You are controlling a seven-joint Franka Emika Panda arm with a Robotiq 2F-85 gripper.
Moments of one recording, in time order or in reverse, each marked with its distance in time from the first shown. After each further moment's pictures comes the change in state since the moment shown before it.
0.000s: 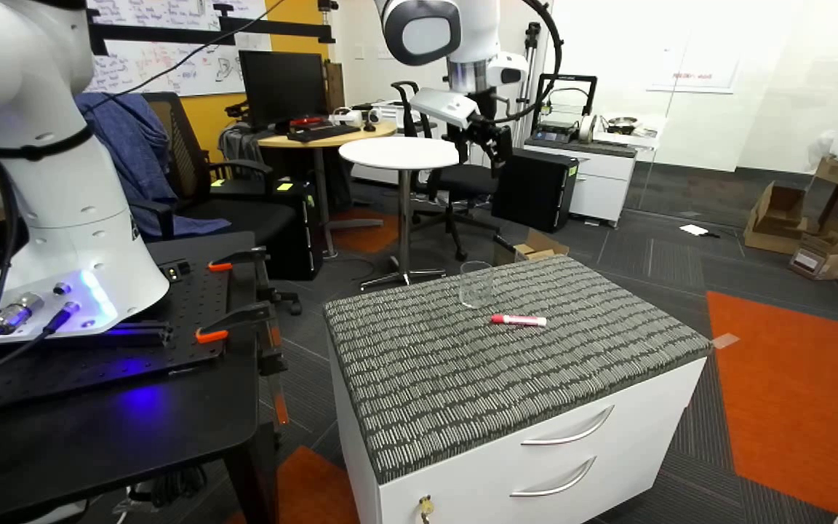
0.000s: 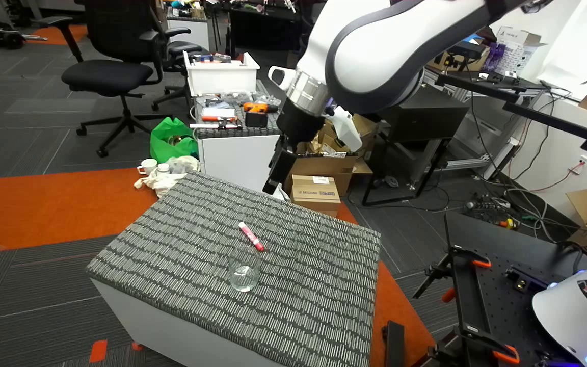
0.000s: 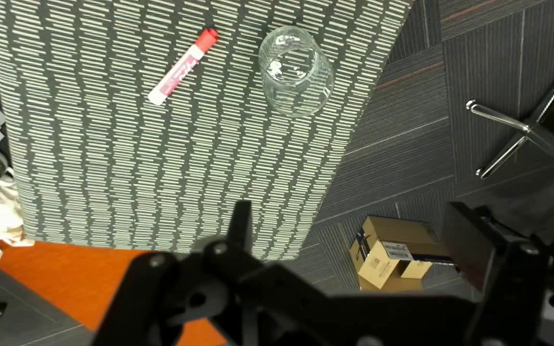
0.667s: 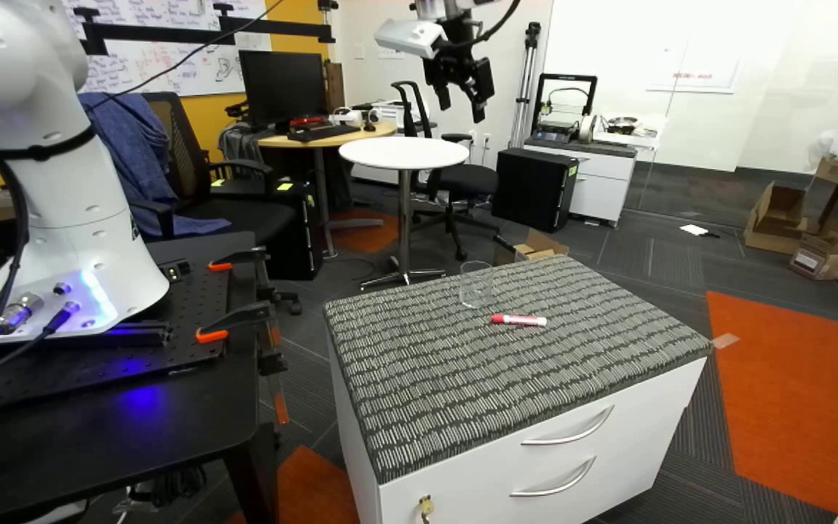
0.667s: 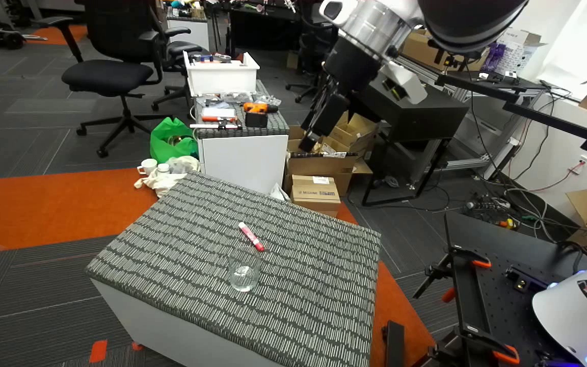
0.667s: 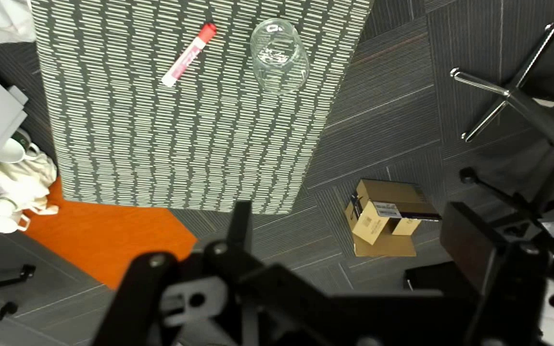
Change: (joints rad) arm 0.095 -0.339 -0.119 -0.194 0.021 -0.072 0.017
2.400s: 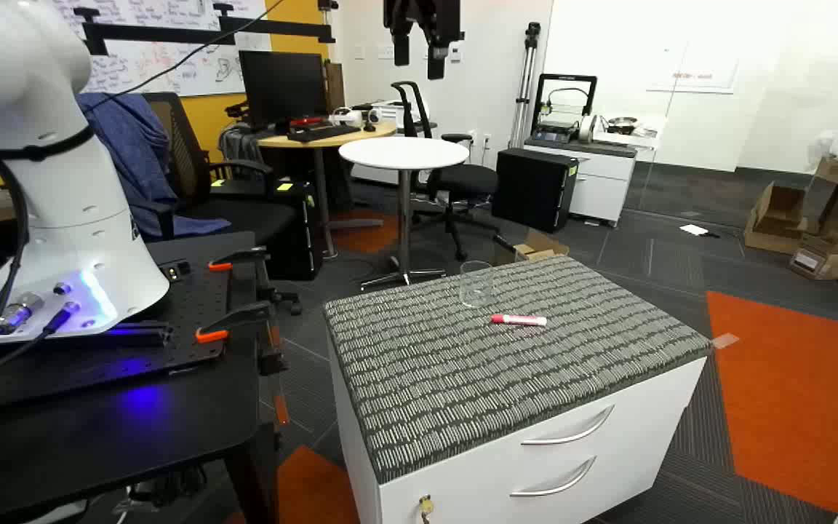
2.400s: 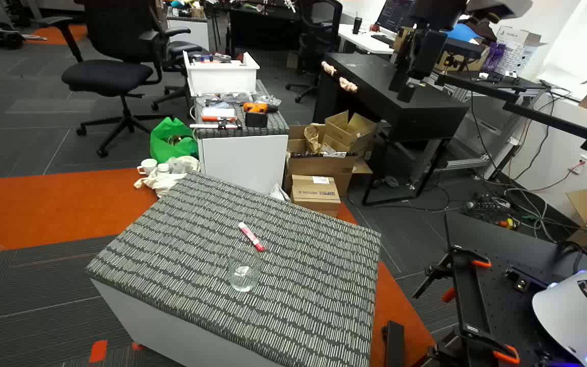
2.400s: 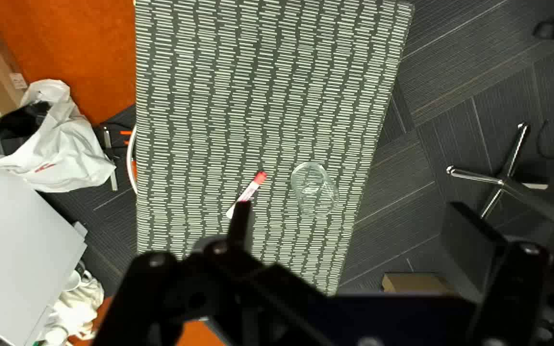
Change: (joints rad) arm -0.054 -0.284 -0.183 0.015 -0.284 -0.570 0.112
